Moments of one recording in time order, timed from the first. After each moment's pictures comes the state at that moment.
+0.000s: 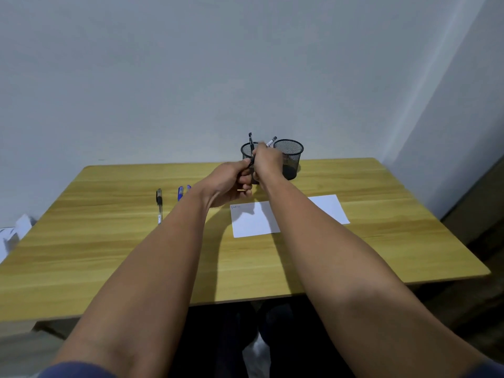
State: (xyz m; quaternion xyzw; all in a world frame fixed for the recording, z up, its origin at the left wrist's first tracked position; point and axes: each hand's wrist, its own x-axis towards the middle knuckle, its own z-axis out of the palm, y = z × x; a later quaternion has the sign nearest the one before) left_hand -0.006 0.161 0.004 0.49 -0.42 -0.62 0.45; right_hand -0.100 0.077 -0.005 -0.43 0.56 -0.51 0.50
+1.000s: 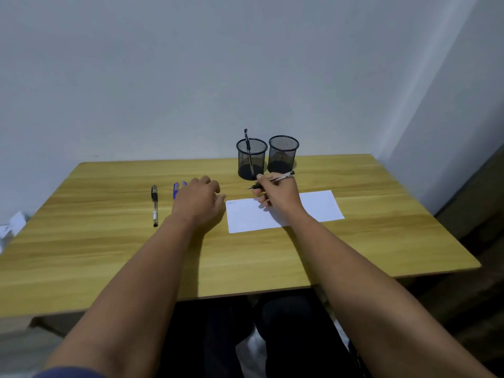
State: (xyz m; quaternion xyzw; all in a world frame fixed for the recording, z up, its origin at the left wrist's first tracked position) left_hand 0.043 0.183 -0.072 0.70 -0.69 0.07 0.17; right_hand -0.170 0.128 -0.069 -0.53 0.47 -0.46 0.54
